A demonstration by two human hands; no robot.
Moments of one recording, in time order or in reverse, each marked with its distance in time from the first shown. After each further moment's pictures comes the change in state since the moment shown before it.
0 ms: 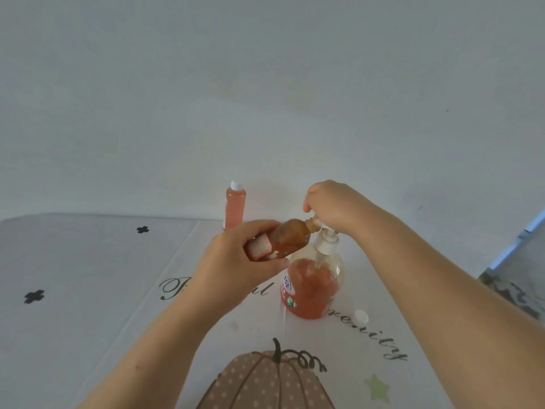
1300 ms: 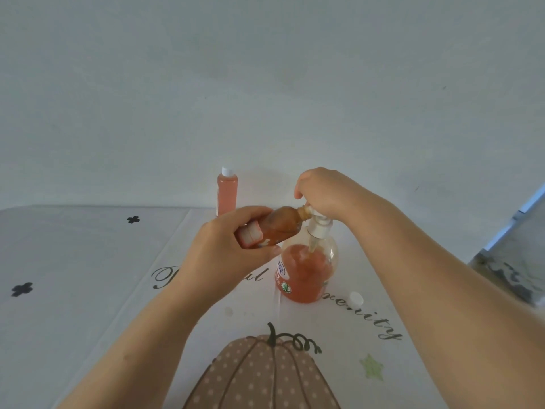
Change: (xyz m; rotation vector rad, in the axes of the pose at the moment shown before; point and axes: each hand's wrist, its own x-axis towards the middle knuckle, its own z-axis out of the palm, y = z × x) left_hand -0.002 0.000 0.002 0.019 -0.007 0.005; right_hand 0.015 0.005 0.013 -0.054 -0.047 -0.028
